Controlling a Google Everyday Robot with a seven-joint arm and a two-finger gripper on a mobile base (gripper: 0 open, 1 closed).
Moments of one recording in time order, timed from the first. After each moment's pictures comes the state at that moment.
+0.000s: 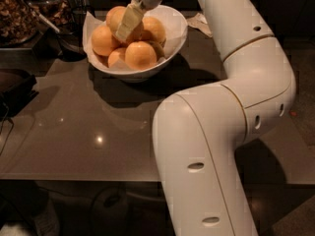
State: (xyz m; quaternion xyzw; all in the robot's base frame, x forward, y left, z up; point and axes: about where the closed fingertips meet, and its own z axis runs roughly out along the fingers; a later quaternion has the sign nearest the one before) arm 0.728 0.060 0.965 -0.59 0.74 0.17 0.26
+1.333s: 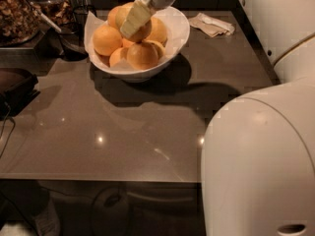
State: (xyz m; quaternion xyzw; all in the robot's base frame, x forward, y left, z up) arm 0.667 0.046 0.988 -0.54 0.77 0.22 0.26
